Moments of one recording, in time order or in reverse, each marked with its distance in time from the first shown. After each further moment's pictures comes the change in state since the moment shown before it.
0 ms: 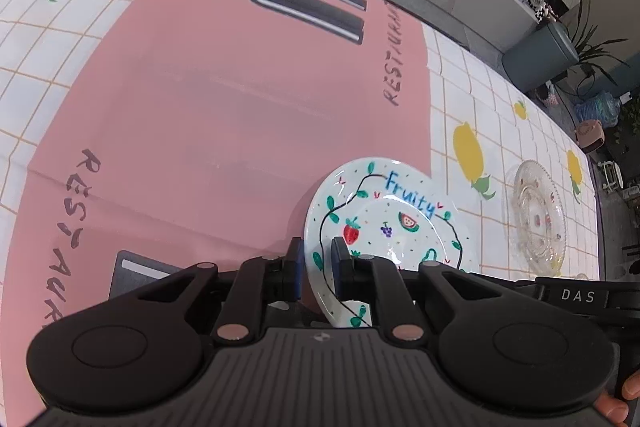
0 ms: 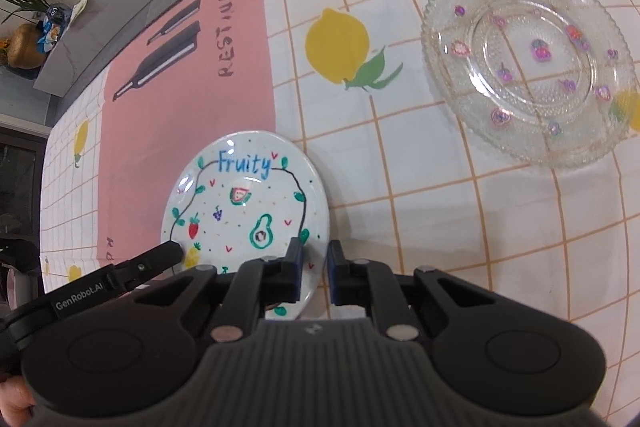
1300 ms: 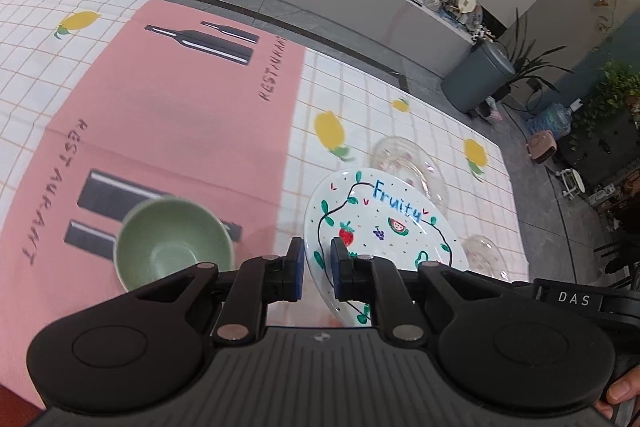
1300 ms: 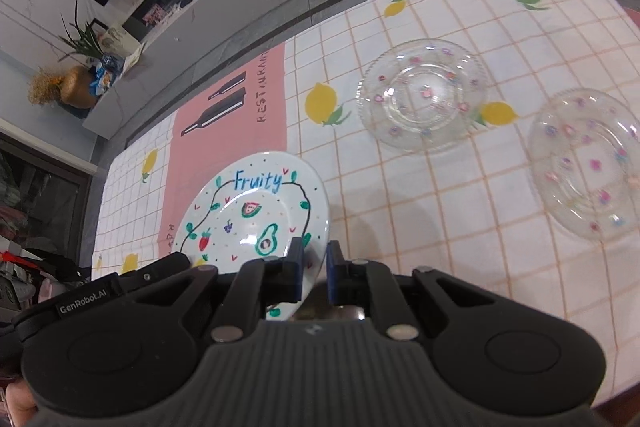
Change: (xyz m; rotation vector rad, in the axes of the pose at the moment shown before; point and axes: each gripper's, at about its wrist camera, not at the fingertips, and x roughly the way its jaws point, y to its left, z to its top) left arm -0.110 -0.104 -0.101 0.054 -0.153 -0.088; right arm -0.172 -0.065 -0.097 -0.016 -0.221 0.116
